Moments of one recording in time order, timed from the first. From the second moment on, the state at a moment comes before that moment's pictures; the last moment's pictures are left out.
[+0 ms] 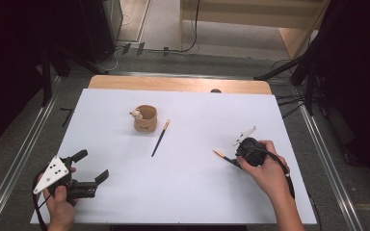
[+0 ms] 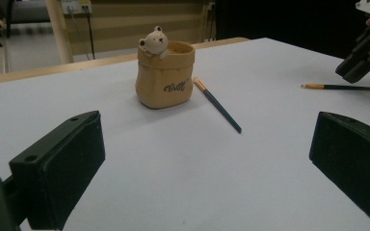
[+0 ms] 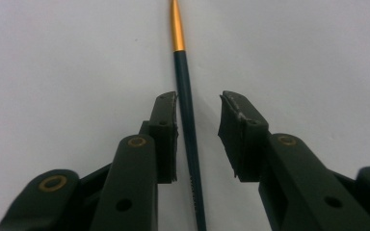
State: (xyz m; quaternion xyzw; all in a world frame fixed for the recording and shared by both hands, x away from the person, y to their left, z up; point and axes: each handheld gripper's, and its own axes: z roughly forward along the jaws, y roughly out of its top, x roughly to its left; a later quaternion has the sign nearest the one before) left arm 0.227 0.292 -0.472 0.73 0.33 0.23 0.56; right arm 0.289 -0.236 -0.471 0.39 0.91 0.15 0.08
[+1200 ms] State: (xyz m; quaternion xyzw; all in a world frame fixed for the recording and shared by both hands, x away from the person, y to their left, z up) left arm 0.236 0.271 -0.455 0.72 0.32 0.23 0.57; right arm 0.289 -0.247 -0.444 0.39 0.88 0.26 0.11
